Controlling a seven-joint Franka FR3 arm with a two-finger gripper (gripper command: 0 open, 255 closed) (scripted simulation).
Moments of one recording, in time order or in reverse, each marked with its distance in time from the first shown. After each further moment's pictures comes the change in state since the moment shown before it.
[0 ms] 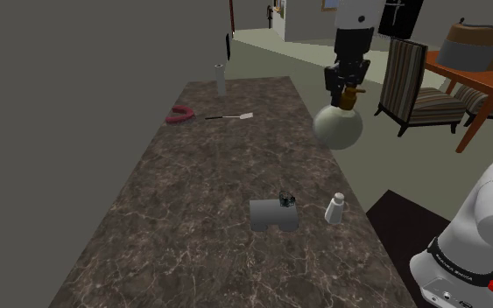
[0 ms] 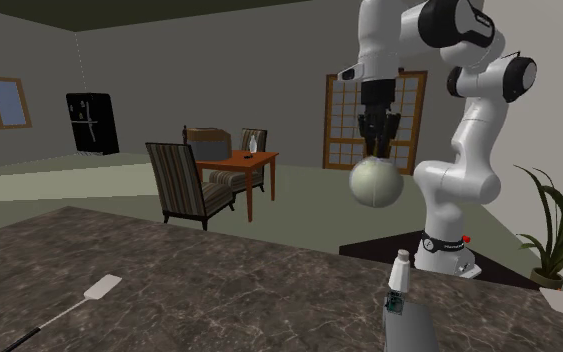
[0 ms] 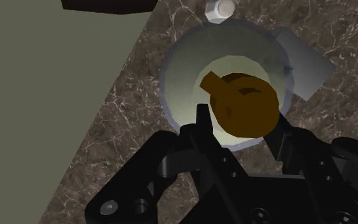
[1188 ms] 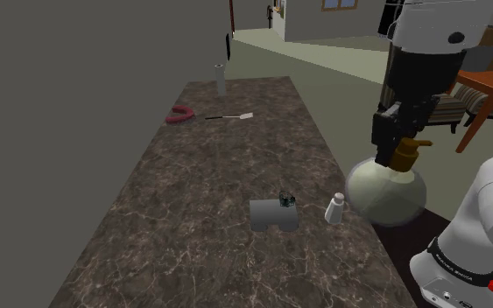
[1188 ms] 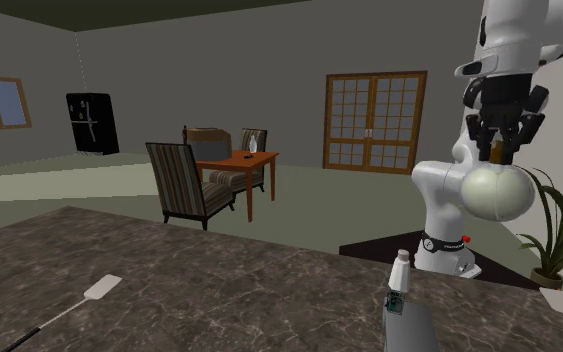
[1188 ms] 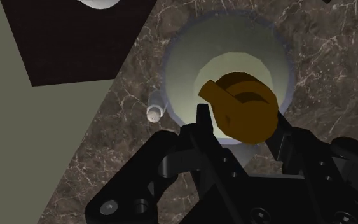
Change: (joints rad) arm 0.137 -0.371 0.284 -0.193 0.241 -0.129 0.361
